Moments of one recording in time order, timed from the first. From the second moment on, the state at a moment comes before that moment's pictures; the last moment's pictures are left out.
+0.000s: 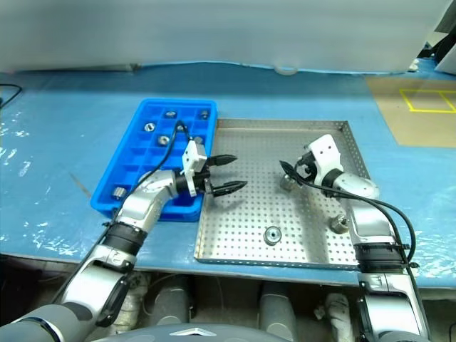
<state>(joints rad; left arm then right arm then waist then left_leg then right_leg) -0.60 0.18 -0.16 0.39 -0.29 0.08 -1.04 -0.35 -0.52 -0.10 0.03 0.19 0.40 0.65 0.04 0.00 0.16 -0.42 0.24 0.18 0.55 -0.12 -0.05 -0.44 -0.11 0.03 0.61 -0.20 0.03</state>
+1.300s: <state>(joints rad) -1.05 -0.09 -0.22 1.18 0.03 -0.16 -0.90 -0.18 -0.50 -0.36 -0.23 0.32 0.45 0.40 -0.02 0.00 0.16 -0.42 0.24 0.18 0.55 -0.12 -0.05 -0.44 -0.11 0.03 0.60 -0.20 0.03</state>
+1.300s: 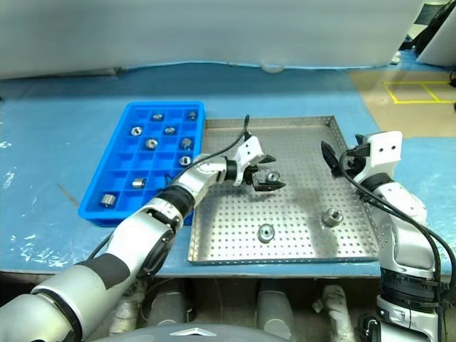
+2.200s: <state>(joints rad) -0.73 -0.03 0.08 0.43 -0.22 0.10 -0.70 -0.47 -0.46 -0.10 0.09 0.28 0.35 0.55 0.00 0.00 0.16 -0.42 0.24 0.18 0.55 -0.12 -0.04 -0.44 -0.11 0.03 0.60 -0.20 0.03</state>
